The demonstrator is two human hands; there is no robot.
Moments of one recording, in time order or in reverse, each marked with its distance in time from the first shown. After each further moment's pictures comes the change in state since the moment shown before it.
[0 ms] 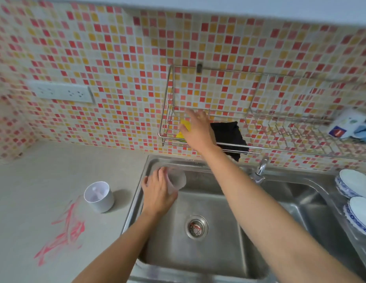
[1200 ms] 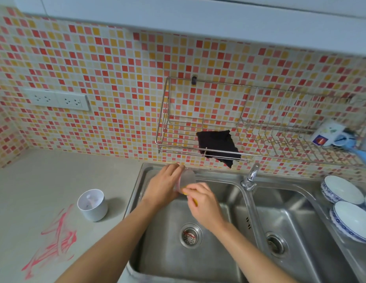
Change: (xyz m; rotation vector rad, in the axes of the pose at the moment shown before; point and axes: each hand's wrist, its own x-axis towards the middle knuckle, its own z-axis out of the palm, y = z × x) left_hand 0.032 0.022 -0.039 0.041 -0.088 0.468; right_hand -0.164 0.053 0.038 0.089 0.020 -0.309
